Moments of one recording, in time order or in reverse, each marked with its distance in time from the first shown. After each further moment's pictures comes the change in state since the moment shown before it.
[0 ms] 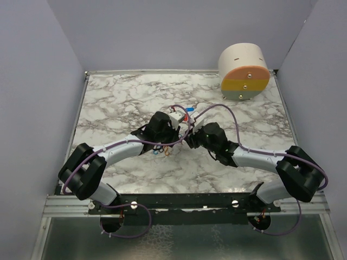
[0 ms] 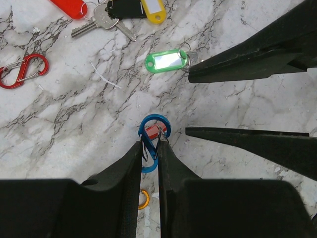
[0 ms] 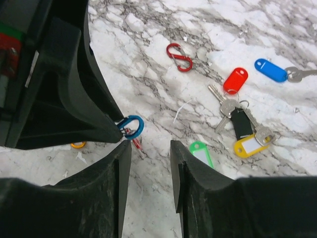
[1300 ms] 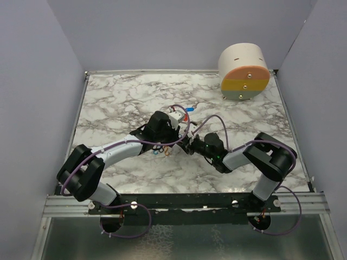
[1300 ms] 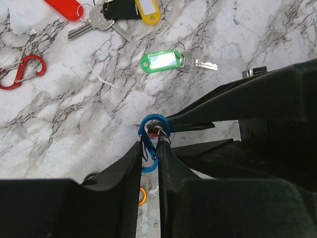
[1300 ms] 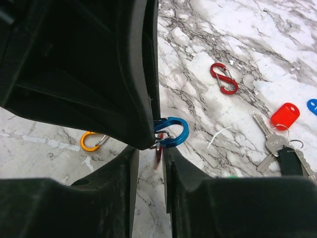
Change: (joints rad) left arm 0.001 -0.015 0.003 -0.020 0.021 0.000; right arm 0.000 0.301 -0.164 0.630 -0.194 -0.103
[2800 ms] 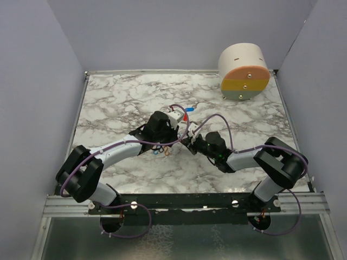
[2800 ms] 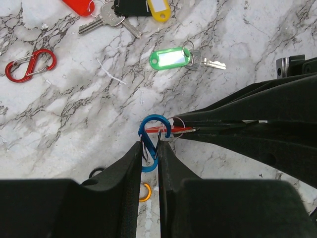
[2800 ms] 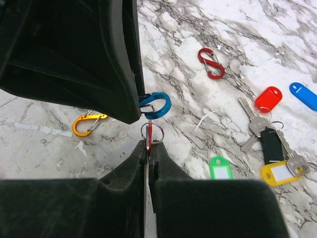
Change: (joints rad) left arm 0.004 -0.015 0.000 -0.025 -0.034 -0.005; right arm 0.000 -0.113 -0.006 -0.170 0.033 -0.027
